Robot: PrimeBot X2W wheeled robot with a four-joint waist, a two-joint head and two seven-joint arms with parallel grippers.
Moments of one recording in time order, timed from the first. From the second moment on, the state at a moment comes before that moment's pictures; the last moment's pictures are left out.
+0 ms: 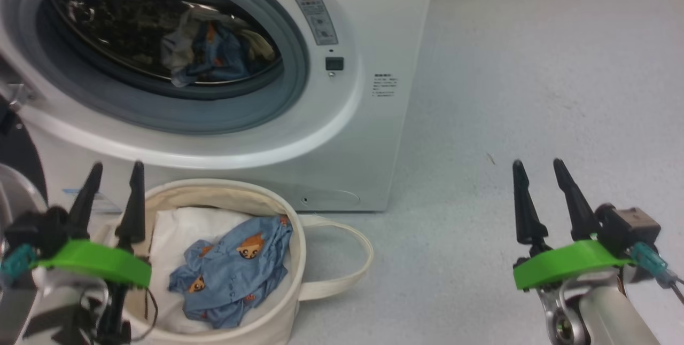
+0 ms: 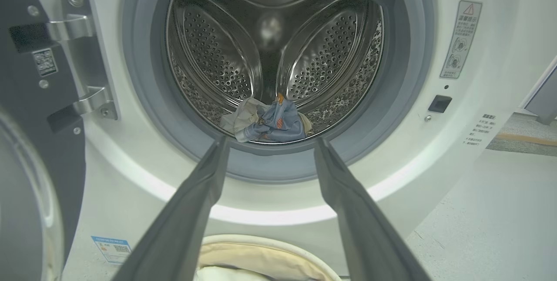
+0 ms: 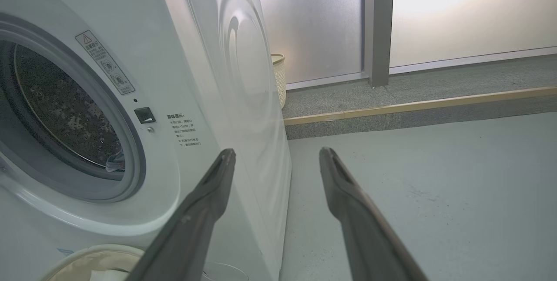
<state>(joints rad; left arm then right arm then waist) -0.38 0.27 -0.01 0.52 -0.38 -0.12 -0.25 -0.18 -0.17 0.18 0.19 0.37 0.13 -0.25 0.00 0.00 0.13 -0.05</state>
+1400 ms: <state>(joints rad) -0.25 0.21 0.05 0.46 -0.33 -0.12 -0.25 -0.12 -0.19 0.16 0.20 0.39 0.13 -0.25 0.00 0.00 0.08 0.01</state>
